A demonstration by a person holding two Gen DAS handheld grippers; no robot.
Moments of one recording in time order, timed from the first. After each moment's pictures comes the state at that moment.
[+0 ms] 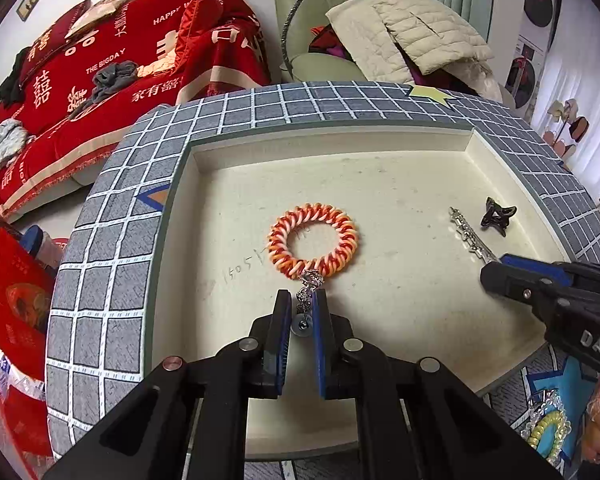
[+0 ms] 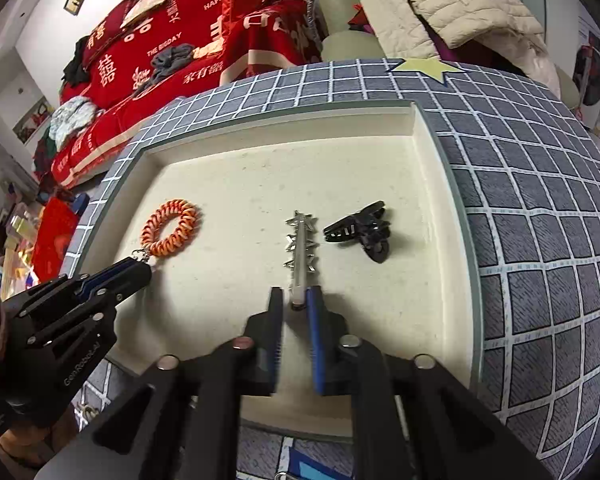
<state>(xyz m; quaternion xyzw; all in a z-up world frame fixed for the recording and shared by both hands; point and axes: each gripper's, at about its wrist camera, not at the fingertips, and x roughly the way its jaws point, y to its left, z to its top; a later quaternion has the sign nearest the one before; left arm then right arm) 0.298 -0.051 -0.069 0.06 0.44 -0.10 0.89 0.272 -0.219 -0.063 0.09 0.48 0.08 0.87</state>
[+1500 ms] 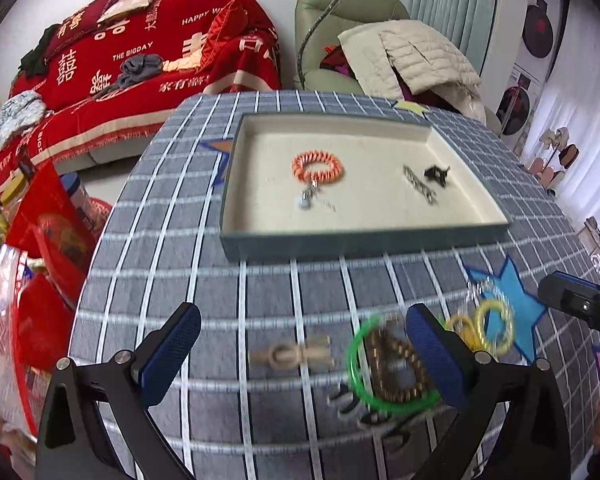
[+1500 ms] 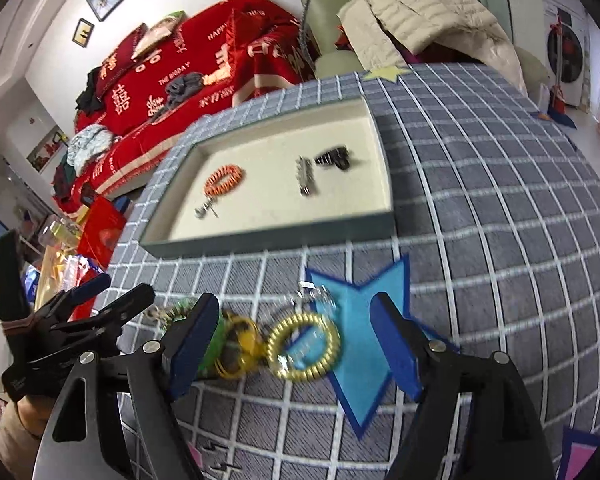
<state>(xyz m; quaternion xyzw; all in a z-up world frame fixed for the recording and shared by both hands) 0.162 -0.001 -0.047 0.00 0.42 -0.10 0.90 0.126 -0.242 -0.025 0.14 0.44 0.08 0.88</state>
